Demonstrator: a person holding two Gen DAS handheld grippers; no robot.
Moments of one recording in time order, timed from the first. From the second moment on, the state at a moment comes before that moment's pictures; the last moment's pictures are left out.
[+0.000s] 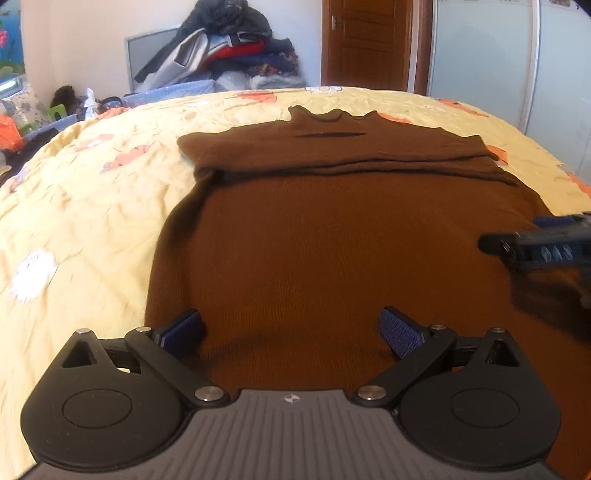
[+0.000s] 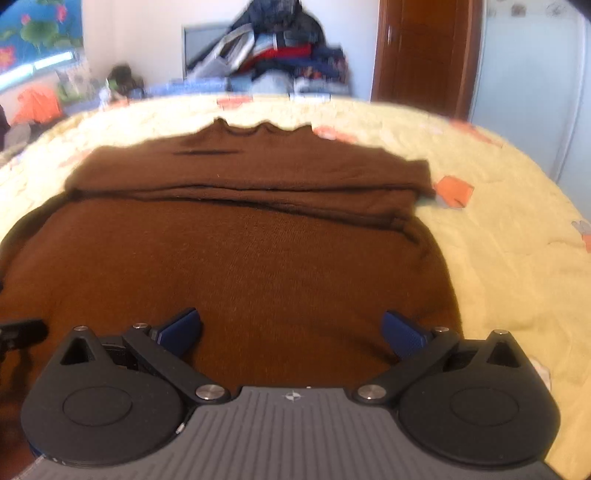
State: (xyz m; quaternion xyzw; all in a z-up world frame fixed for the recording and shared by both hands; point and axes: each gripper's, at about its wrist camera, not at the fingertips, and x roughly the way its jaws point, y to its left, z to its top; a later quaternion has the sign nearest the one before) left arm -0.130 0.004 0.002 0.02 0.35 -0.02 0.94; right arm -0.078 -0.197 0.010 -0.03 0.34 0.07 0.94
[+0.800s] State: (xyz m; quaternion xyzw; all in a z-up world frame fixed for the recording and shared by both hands) left arm -0.175 0.049 0.029 -0.09 0.37 -0.07 0.92; right arm -0.121 -0.263 0.038 0.19 0.37 0.20 0.89
